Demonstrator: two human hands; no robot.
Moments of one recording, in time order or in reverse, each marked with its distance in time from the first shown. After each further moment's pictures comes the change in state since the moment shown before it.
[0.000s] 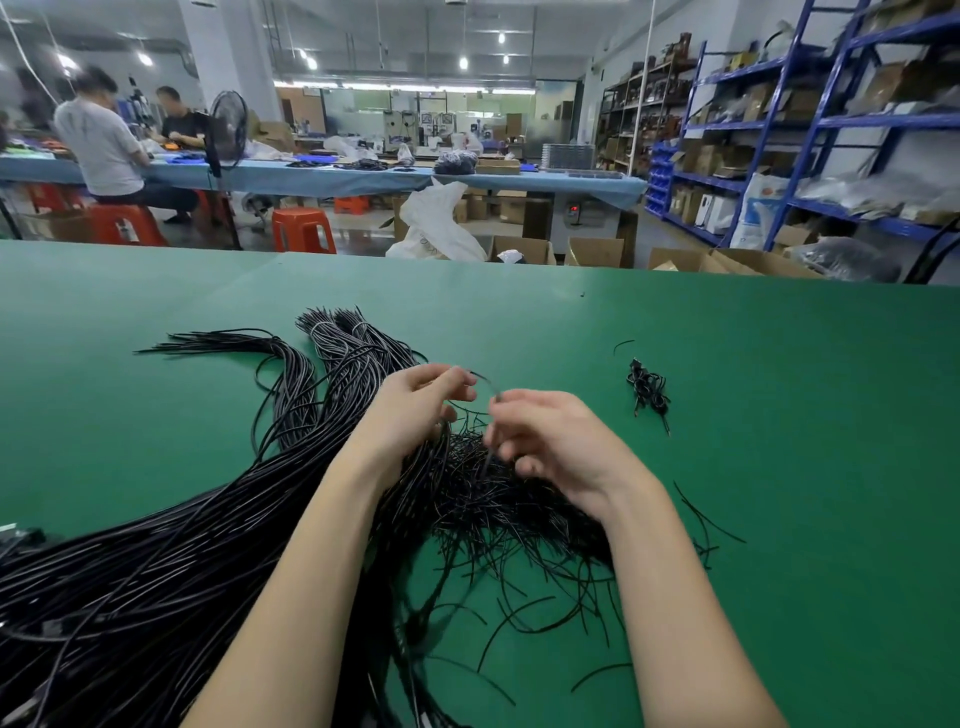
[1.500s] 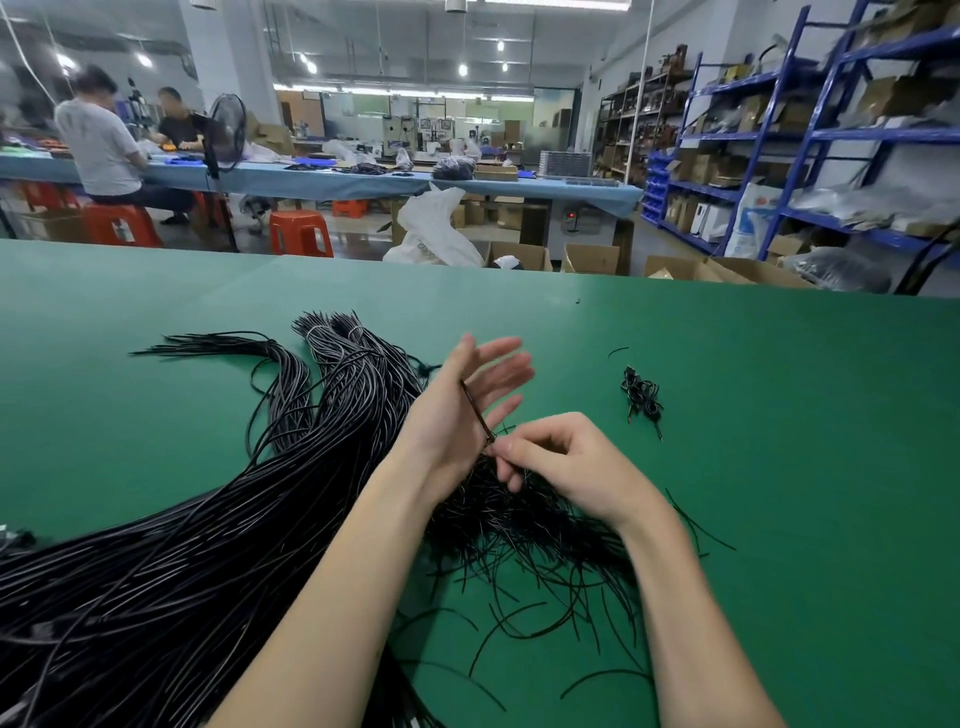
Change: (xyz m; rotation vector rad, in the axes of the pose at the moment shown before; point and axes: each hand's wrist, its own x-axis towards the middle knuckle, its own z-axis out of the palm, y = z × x) left_hand -0.011 0.016 0.043 -0.642 -0.223 -0.041; right_hand -0.009 0.015 -0.027 -0.472 -0.111 -0.284
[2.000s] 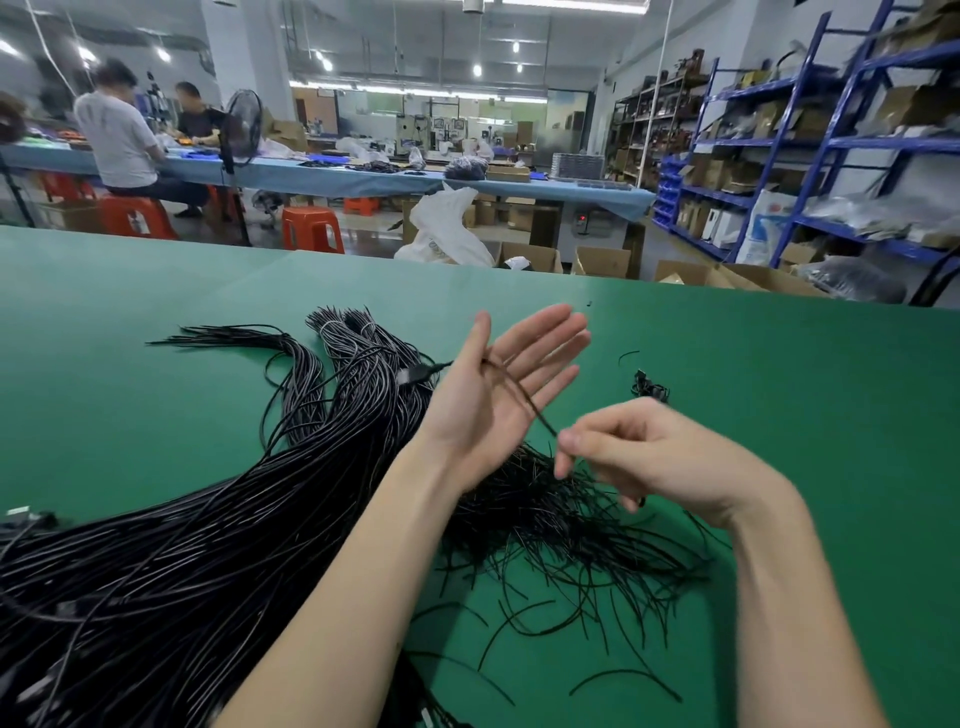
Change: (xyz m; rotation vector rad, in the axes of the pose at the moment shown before) left_hand -0.006 0.010 0.018 -0.286 -0.289 0.010; right_hand -0.031 -0.051 -0.044 -0.009 -0.146 0.156
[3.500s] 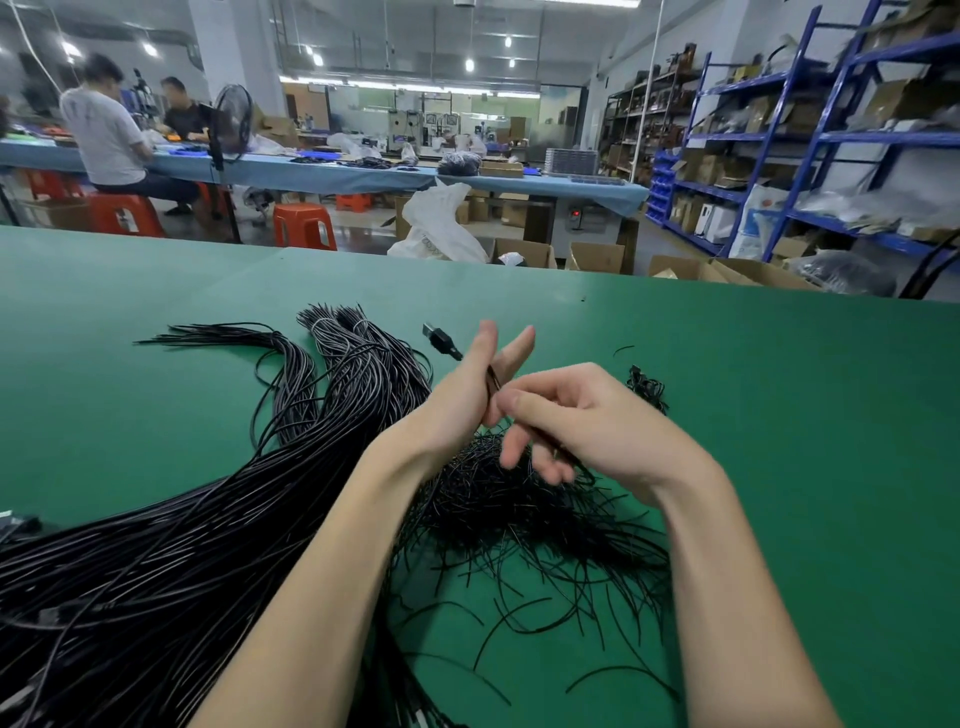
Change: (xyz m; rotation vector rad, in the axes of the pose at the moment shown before) left_hand -0.006 0.012 -0.010 0.867 0.103 -0.142; right_hand 0.031 -0.019 0.031 0.052 0.071 -0.081
